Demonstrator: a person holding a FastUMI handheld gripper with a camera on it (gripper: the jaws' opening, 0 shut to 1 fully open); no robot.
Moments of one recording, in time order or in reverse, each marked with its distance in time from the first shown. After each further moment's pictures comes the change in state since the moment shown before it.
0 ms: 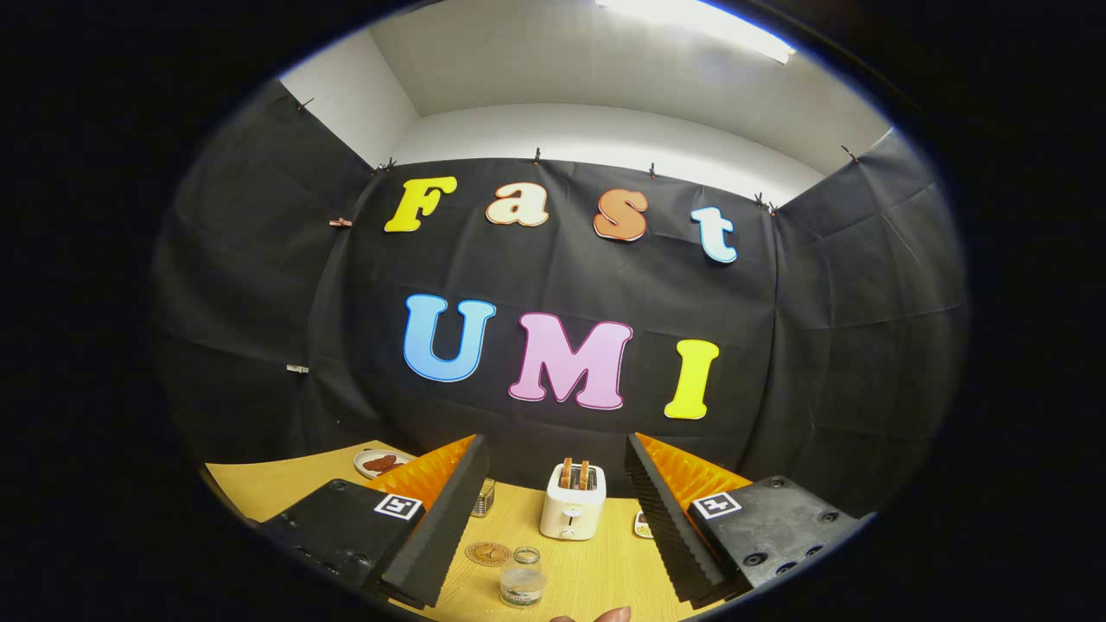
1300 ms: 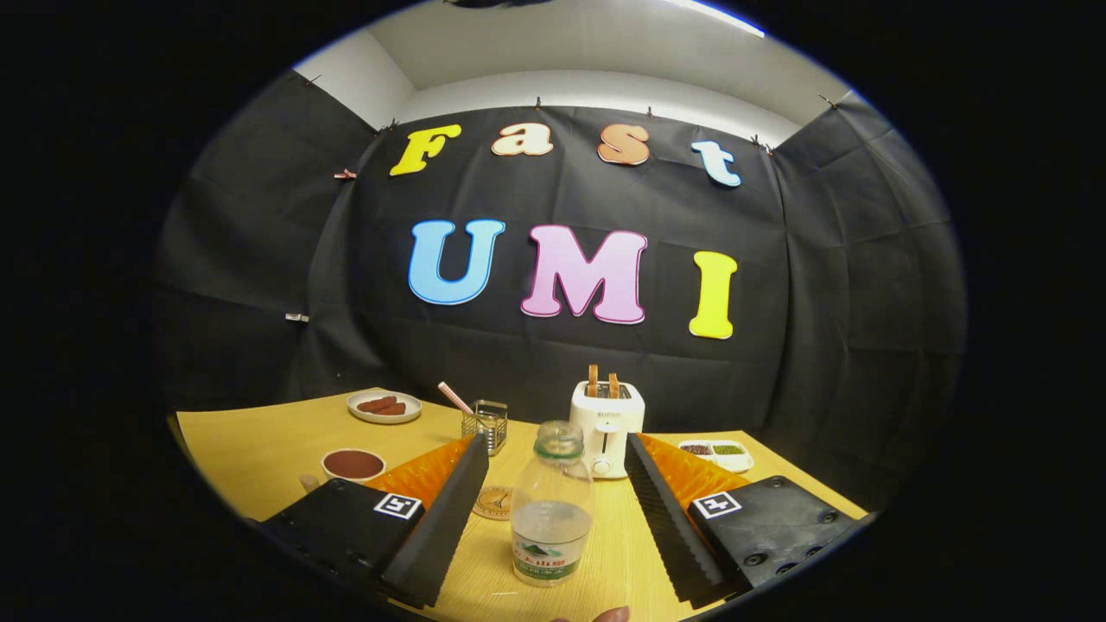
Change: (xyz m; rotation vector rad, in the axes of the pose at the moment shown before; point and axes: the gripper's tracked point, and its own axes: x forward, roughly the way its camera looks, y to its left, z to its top) arm 0.021 0.039 -0.241 0.075 0.122 0.022
